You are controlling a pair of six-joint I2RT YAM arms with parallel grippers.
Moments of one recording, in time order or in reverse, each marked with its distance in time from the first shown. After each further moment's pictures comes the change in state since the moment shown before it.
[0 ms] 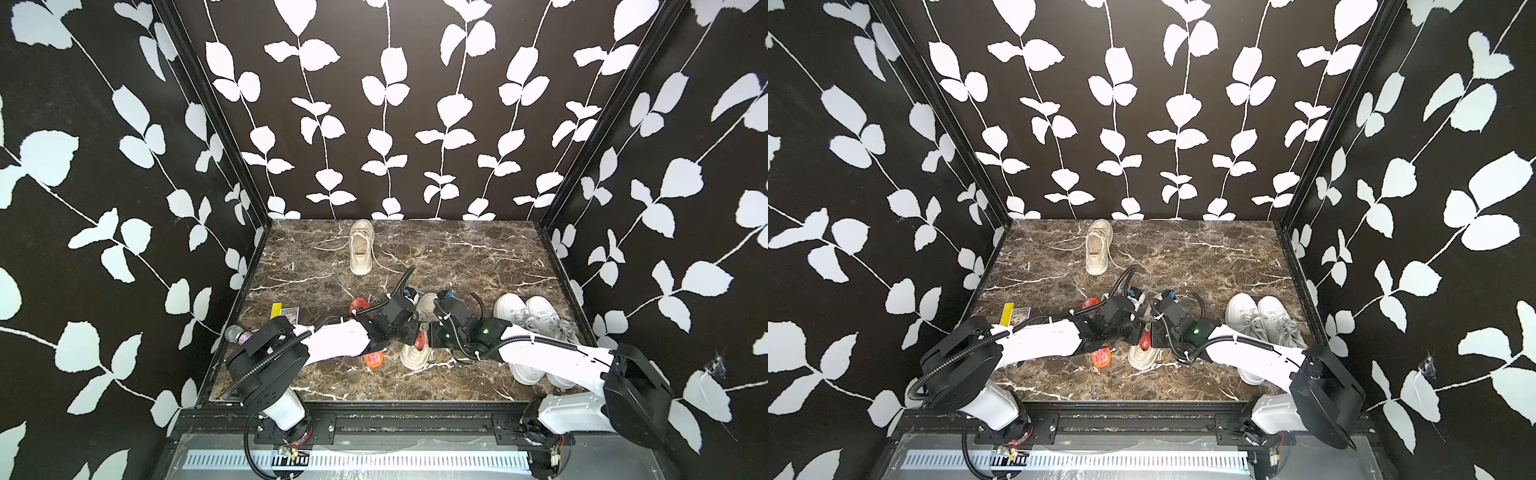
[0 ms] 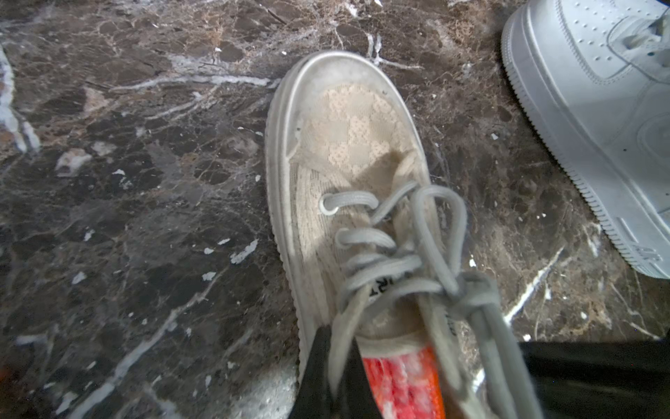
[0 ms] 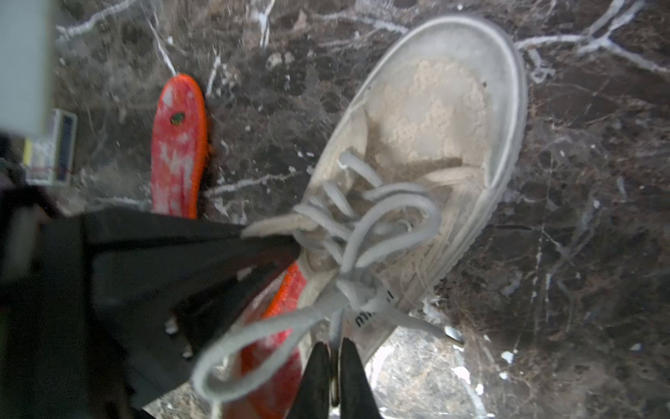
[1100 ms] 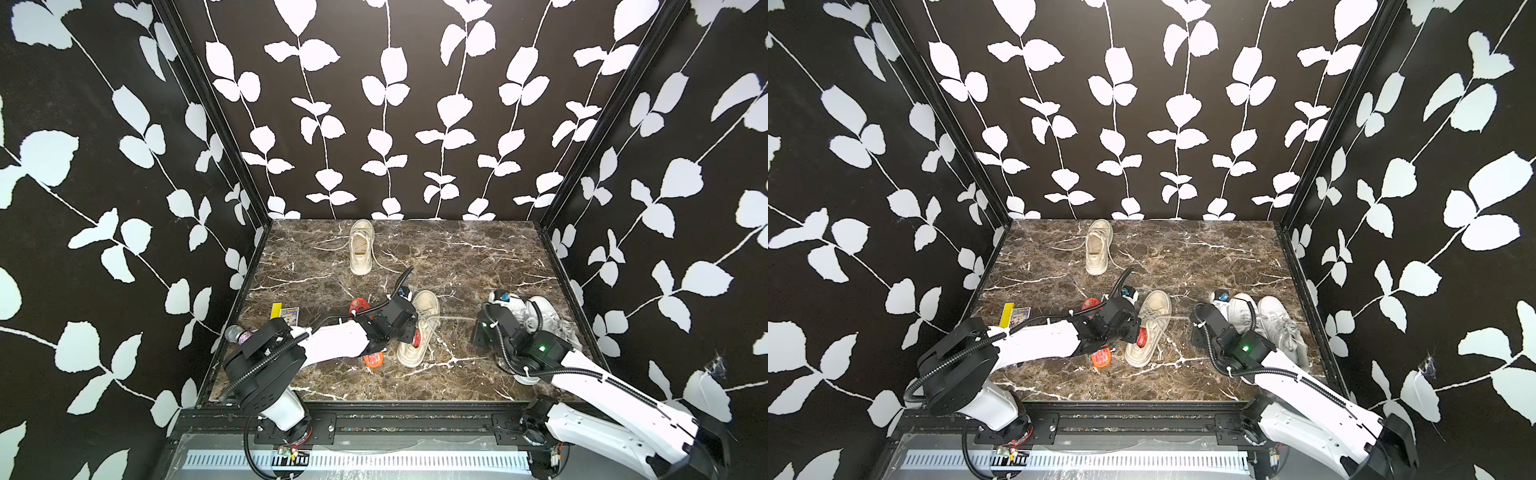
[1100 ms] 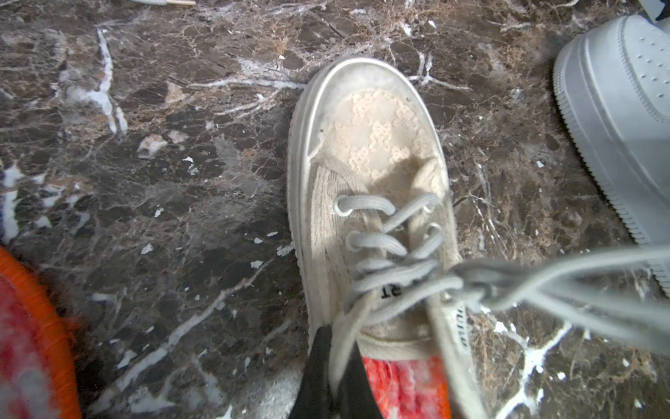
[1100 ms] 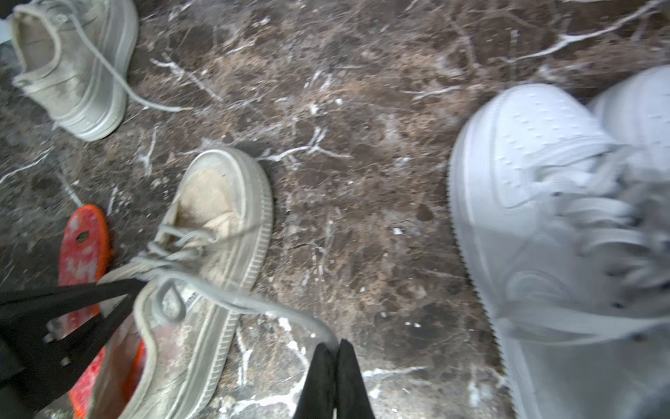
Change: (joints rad) left arm 0.003 -0.018 -0.004 -0.041 -0.128 -0.080; right arm -0.142 -0.447 -0.089 -0.351 0.314 0.066
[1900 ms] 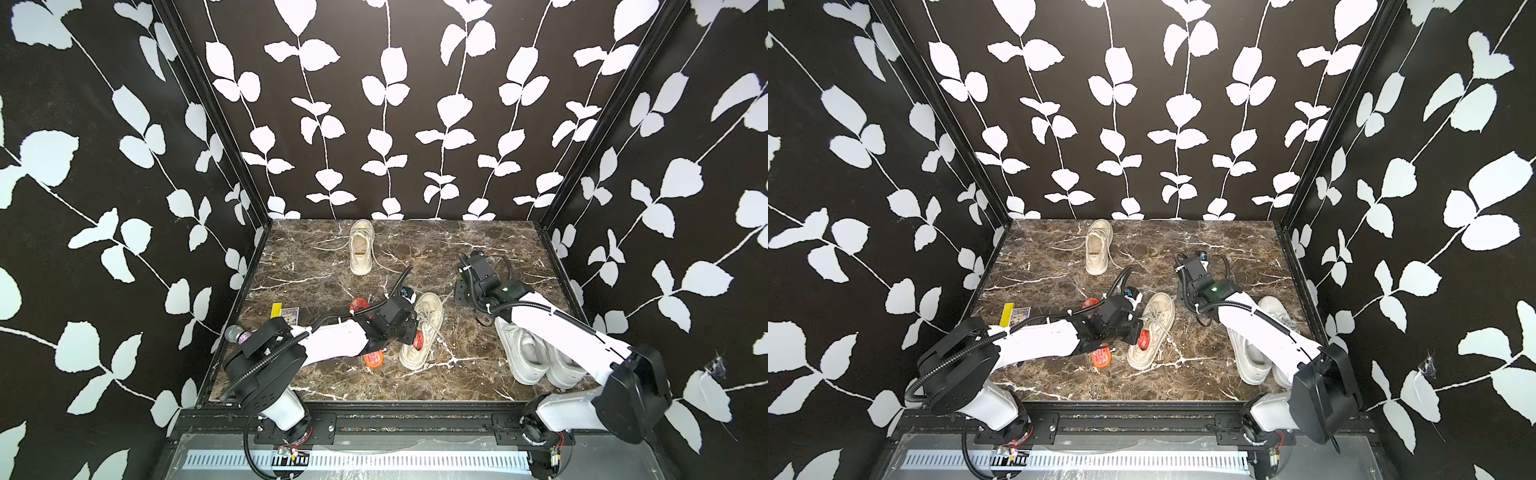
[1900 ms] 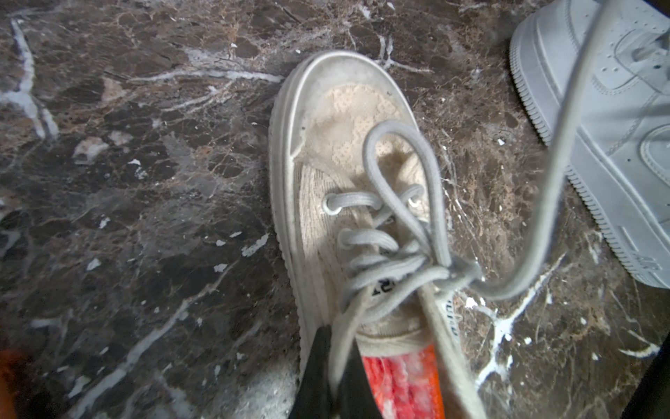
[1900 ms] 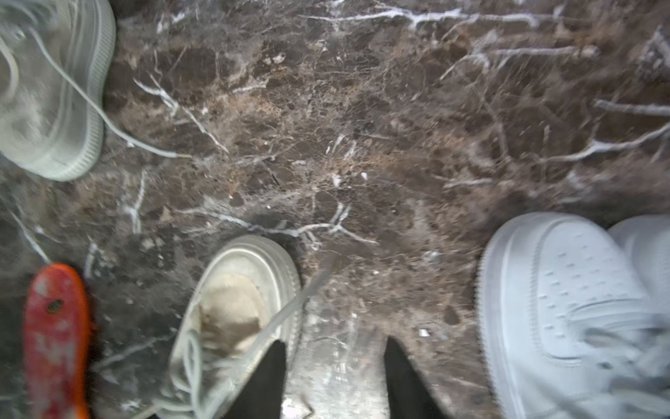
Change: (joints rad) left arm 0.006 0.002 -0.012 0.041 0.127 0.053; right arm -0.147 0.493 0.381 0.062 -0.098 -0.244
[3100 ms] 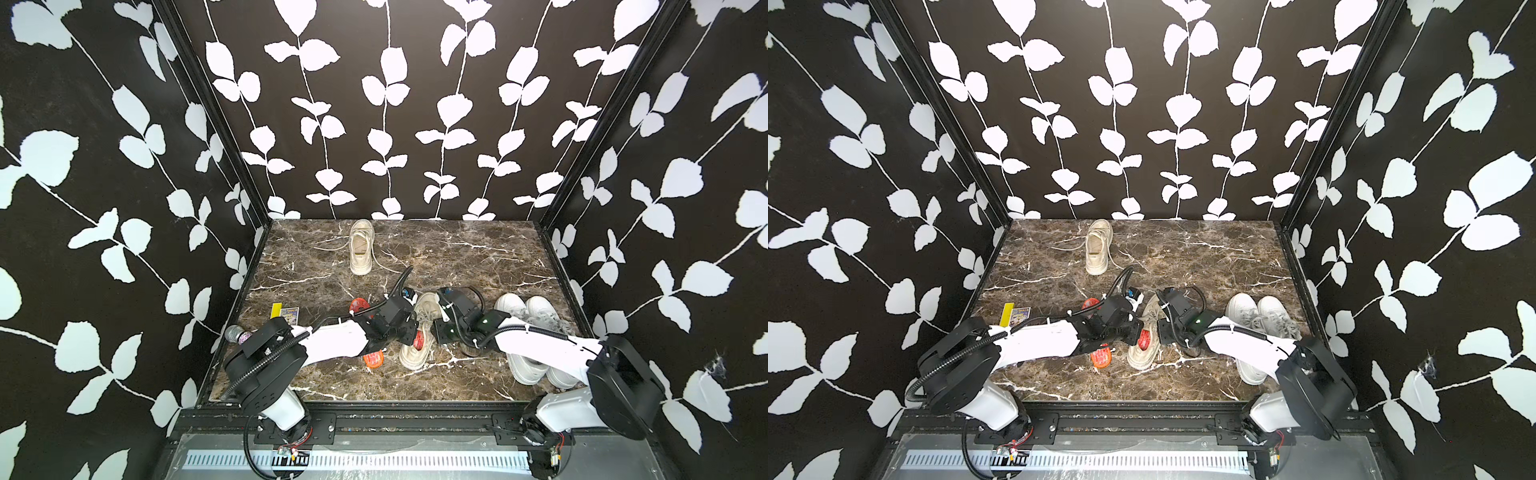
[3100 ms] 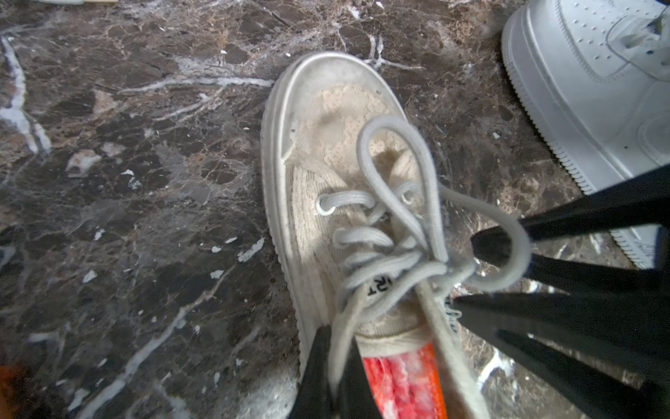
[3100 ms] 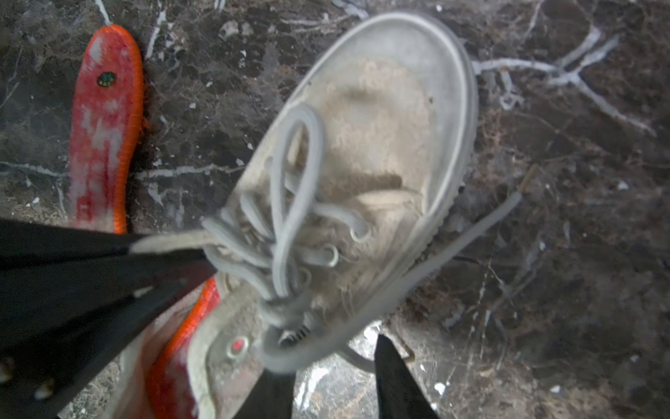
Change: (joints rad) left arm 0.000 0.002 -0.004 0.016 0.008 0.042; right arm 0.173 0.036 -0.278 0.286 -0.278 -0.075
